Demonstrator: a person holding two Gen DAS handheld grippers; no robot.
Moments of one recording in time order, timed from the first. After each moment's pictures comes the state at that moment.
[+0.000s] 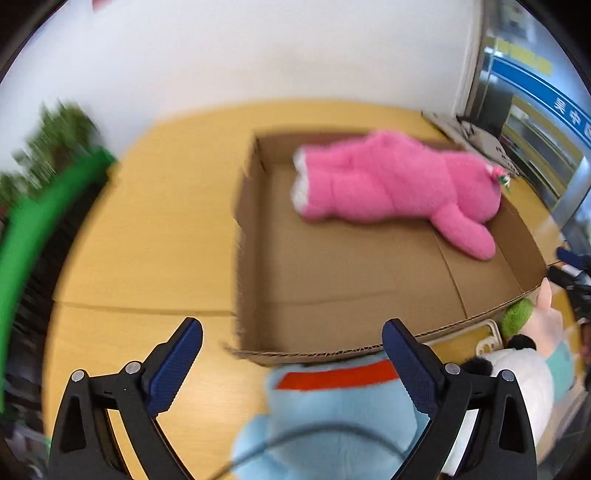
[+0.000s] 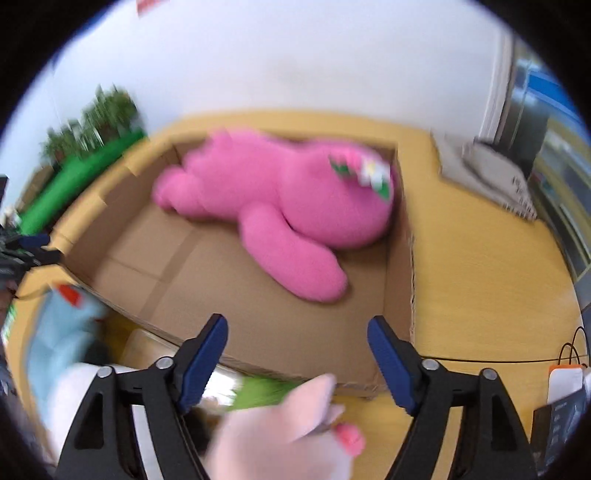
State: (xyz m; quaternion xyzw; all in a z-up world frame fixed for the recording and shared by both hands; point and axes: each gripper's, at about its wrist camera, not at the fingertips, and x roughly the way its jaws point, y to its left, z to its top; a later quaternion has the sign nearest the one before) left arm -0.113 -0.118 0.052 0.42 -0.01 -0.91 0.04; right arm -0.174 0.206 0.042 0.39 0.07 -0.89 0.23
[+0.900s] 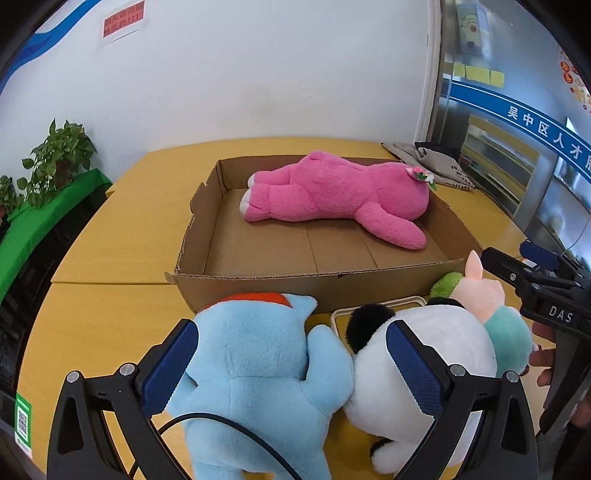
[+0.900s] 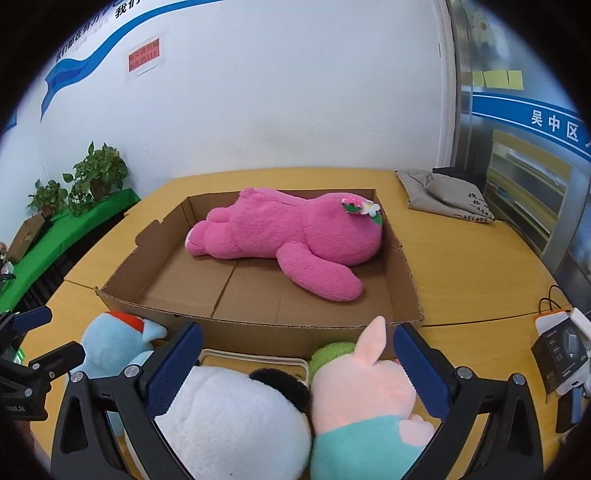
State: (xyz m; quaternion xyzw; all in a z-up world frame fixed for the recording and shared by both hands) left arm -0.024 -0.058 0.043 0.37 0.03 -0.93 0.00; right arm -0.077 0.180 0.055 0.32 0.03 -0.93 0.14
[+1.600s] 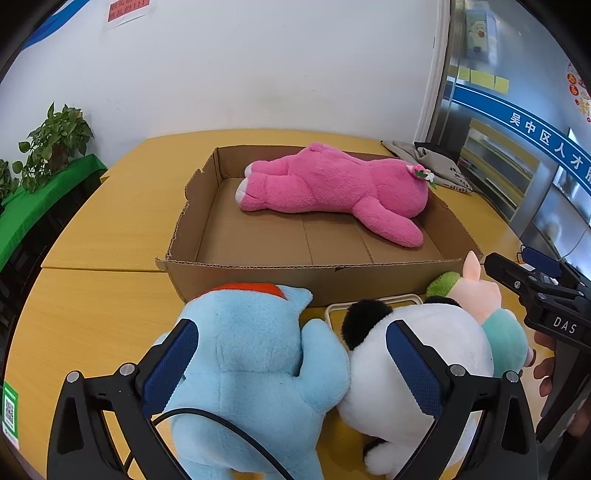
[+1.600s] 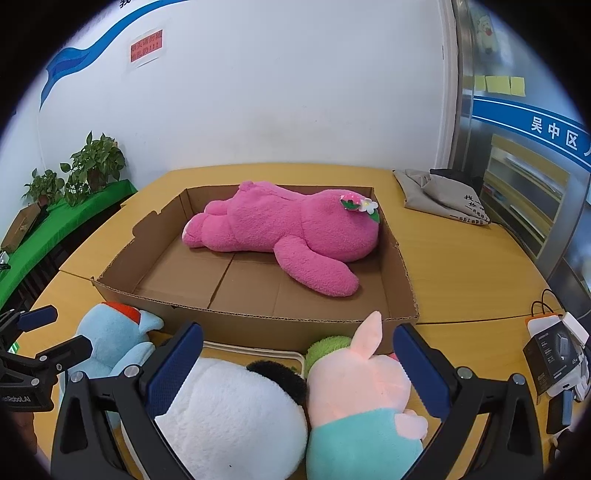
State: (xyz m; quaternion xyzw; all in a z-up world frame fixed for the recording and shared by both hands) left arm -0.022 -0.064 0.037 0.38 0.05 -0.92 -0.01; right arm -0.071 0.177 0.053 0.33 0.04 -0.93 0.14
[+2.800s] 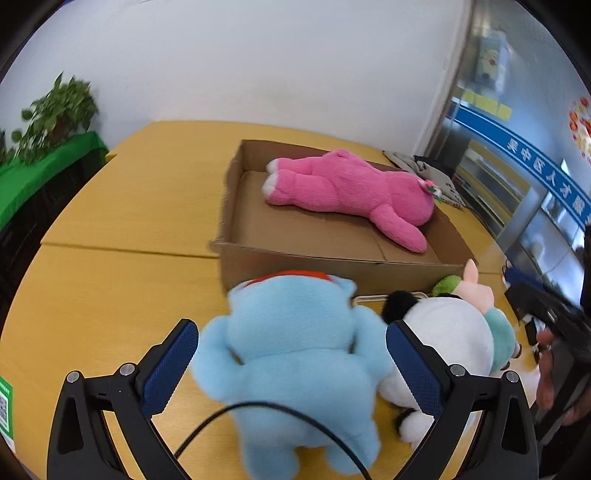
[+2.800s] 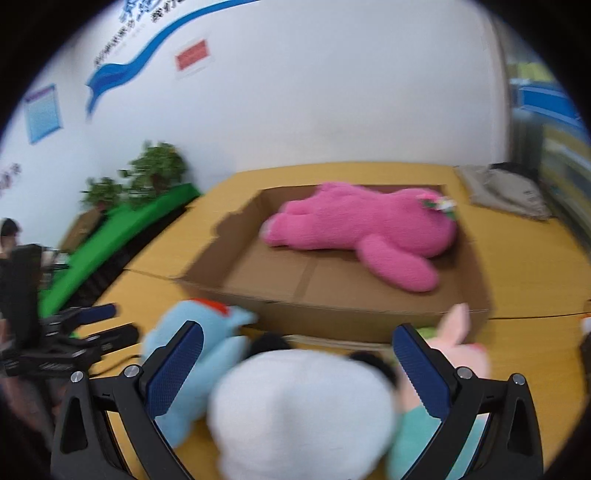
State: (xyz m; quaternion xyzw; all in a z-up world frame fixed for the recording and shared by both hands) left arm 0.008 -0.160 0.032 0.39 0.12 -0.91 -0.02; right arm -0.036 0.138 0.066 0.34 -0.02 -0.88 0.32
